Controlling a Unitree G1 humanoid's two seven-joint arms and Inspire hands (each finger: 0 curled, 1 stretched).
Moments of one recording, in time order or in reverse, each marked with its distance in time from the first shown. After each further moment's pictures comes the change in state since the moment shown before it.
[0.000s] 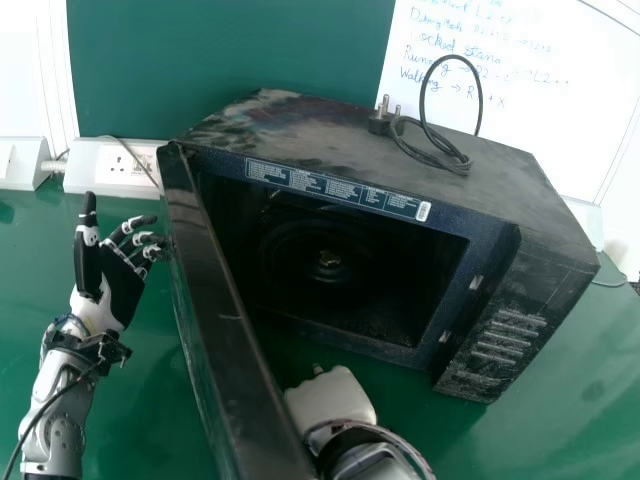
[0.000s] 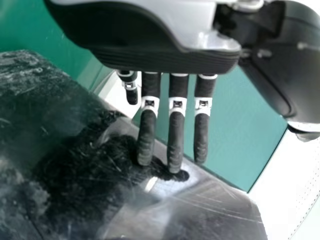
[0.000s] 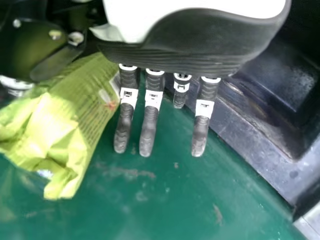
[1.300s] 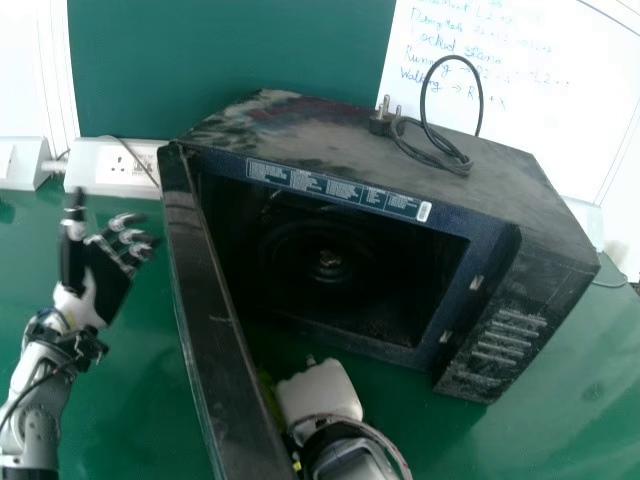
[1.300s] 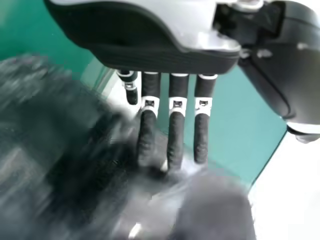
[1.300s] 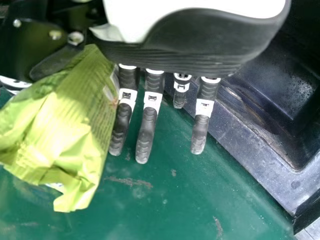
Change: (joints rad) left arm 0.000 0.032 0.068 -0.035 -0.037 0.063 0.099; right arm -0.016 -0.019 0.067 0.068 -0.075 0.069 -0.067
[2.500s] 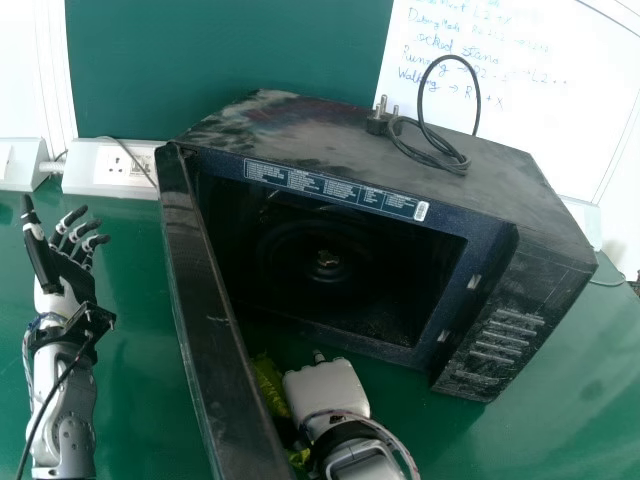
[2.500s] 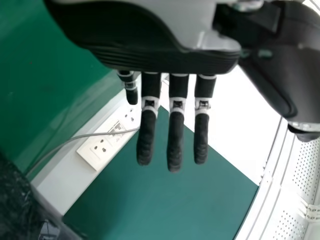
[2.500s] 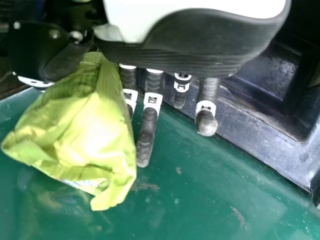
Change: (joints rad) left arm -0.029 -0.151 0.001 -0.062 0.124 -0.116 0.353; right arm 0.064 0.034 -0.032 0.047 0.056 0.134 -0.175
